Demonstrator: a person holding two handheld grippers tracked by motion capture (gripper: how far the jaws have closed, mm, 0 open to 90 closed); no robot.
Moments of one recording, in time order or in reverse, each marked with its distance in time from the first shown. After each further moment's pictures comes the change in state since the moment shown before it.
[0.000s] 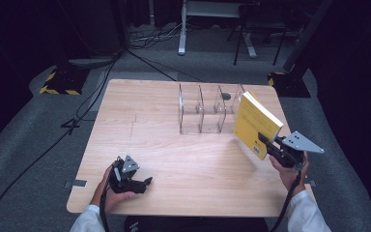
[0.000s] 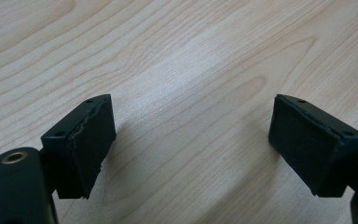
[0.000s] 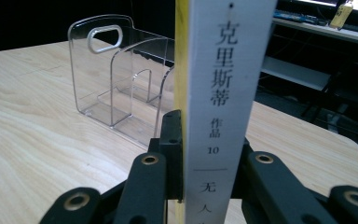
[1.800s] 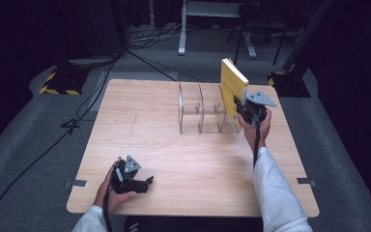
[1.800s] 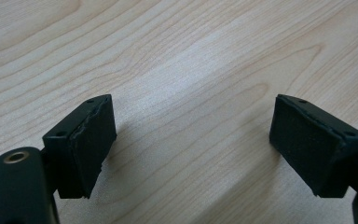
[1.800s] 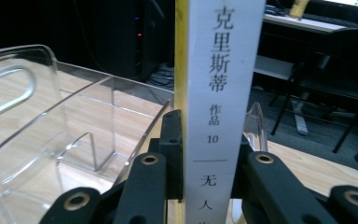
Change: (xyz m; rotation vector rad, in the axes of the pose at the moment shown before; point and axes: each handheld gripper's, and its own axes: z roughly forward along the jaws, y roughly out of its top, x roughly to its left) left arm -0.006 0.002 0.002 -0.005 0.039 -0.033; right arm -0.002 0.053 0.148 0.038 -0.190 0.074
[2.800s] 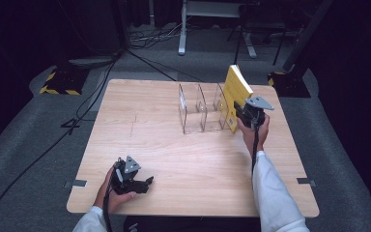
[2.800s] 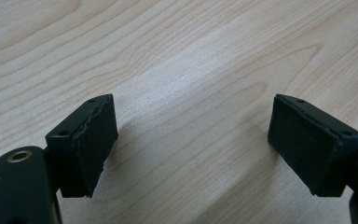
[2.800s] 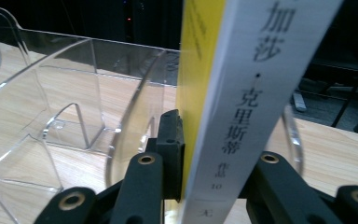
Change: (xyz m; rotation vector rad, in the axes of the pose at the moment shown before) left arm -0.001 -0.001 -0.001 -0.003 0.003 -0.002; right arm -0.006 -0.026 0.011 0.057 -0.023 0.049
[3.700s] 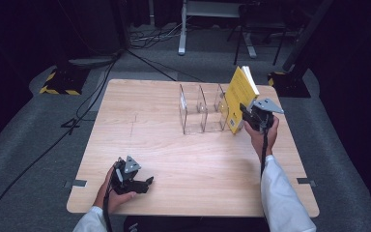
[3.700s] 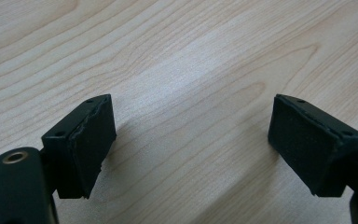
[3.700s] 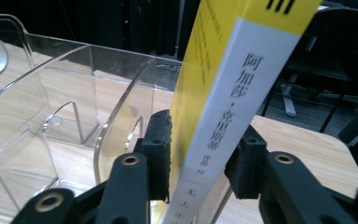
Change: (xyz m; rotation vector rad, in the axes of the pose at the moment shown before) left arm 0.001 0.000 0.000 0.004 -0.004 0.008; right arm -0.011 0.004 -0.029 -0.008 -0.011 -0.033
